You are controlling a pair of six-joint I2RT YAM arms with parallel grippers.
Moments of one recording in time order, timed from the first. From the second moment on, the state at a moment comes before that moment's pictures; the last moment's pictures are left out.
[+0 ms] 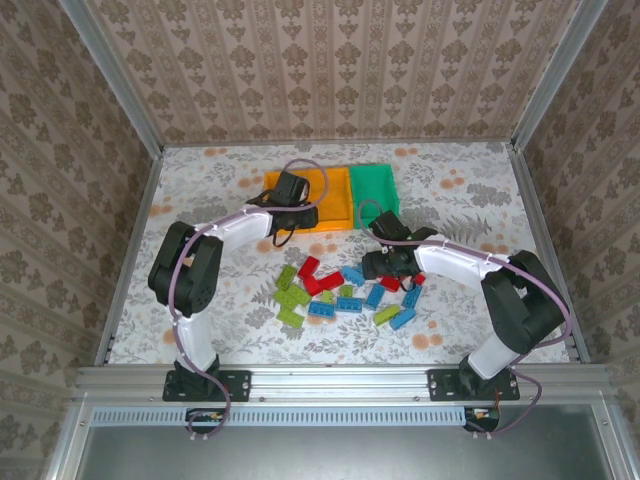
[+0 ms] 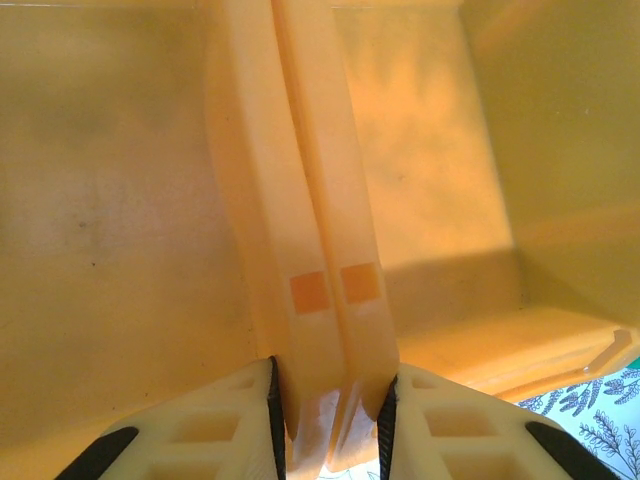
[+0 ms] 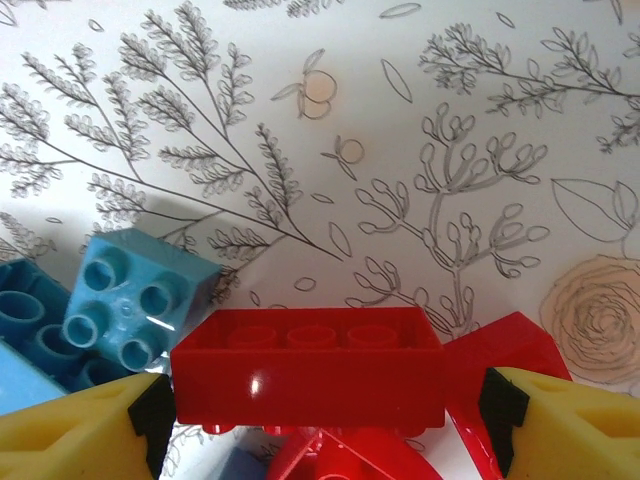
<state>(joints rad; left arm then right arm) -0.56 1.89 1.26 -0.26 0.04 -0.46 0.54 1.60 0.94 -0.56 0.10 0.44</state>
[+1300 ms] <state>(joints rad) -0.56 1.89 1.24 -0.29 0.05 -0.46 0.57 1.63 0.94 -0.60 0.13 0.40</state>
